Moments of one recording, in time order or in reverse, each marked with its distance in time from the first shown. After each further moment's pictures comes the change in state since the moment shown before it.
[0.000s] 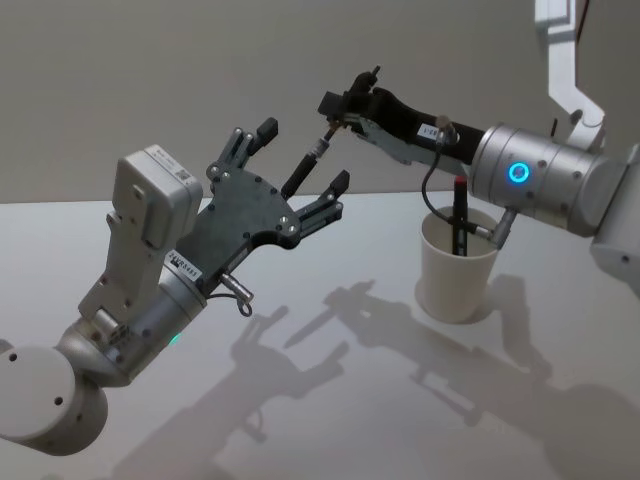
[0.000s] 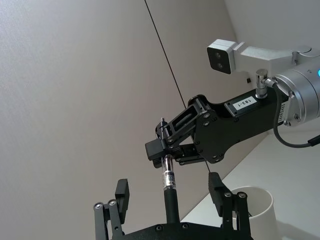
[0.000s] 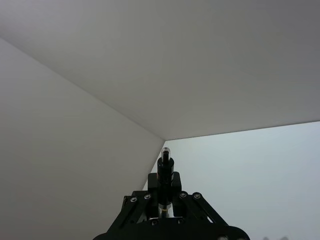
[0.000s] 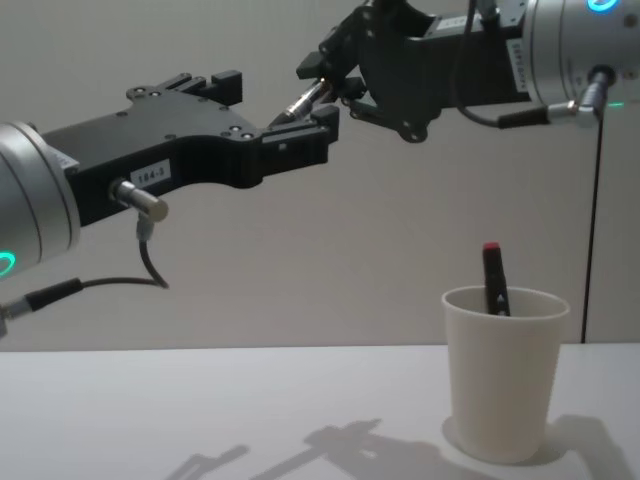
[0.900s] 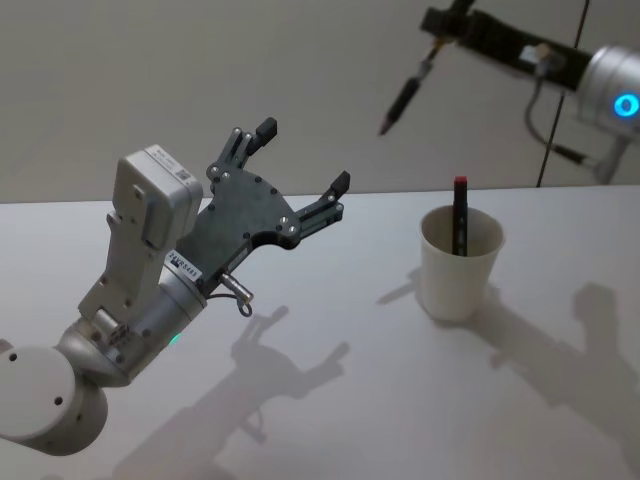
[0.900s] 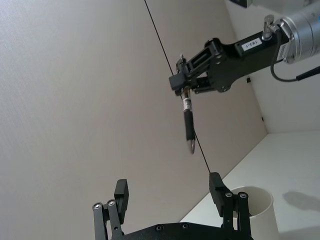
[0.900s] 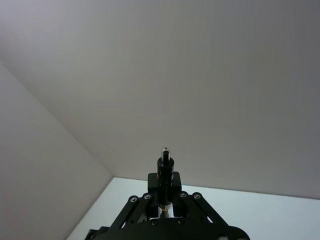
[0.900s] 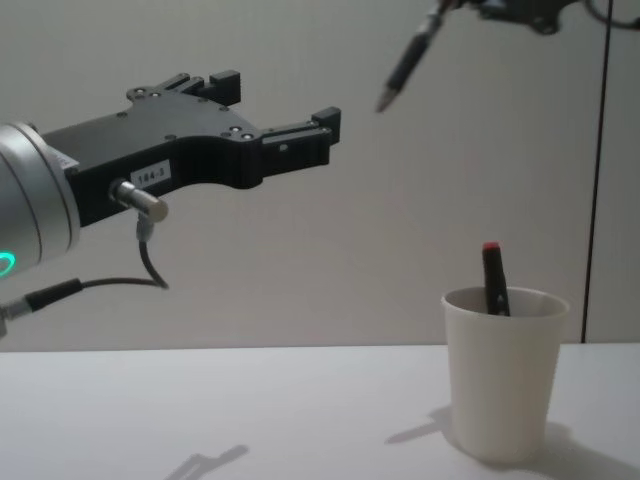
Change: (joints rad) left arm 0.000 0.000 0.000 0.000 0.000 0.001 -0.001; right arm 0.044 0.145 0.084 -0.110 -0.182 -0.005 -0.013
